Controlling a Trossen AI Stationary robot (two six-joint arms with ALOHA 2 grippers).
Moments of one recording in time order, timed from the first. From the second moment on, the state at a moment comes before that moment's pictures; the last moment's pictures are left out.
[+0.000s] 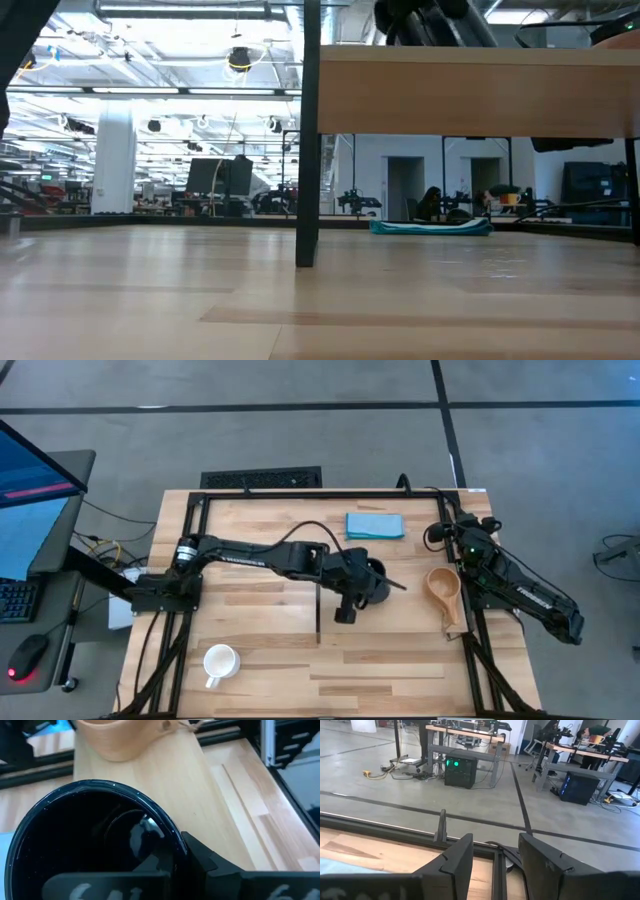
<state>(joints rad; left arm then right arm) -0.10 2.06 2.00 -0.64 0.03 0.12 -0.60 0.05 0.10 -0.32 0.83 0.00</state>
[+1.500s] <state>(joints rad) -0.13 2.06 2.02 -0.63 0.02 0.09 -0.60 0.05 0.10 -0.32 0.83 0.00</state>
